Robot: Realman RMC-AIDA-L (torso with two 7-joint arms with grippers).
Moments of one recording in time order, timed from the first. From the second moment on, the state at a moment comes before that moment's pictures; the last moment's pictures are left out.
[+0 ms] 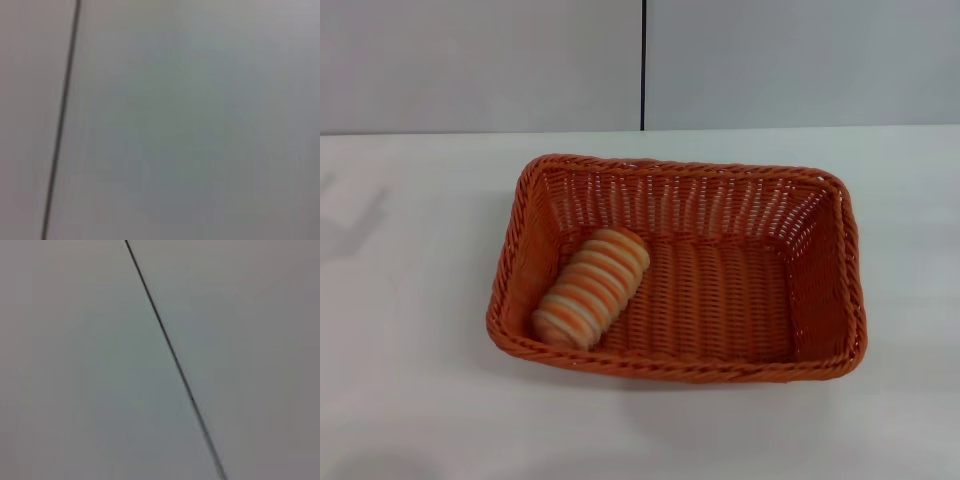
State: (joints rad) left arm -0.05 -2.06 0.74 0.71 1.10 1.43 -1.05; right arm 0.24 2.06 -0.14 -0.57 1.72 1.53 -1.91
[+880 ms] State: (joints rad) left arm -0.04 -2.06 0.59 0.58 1.10 1.48 -0.91; right arm 0.25 2.07 -0.13 -0.56 1.71 1.45 -1.98
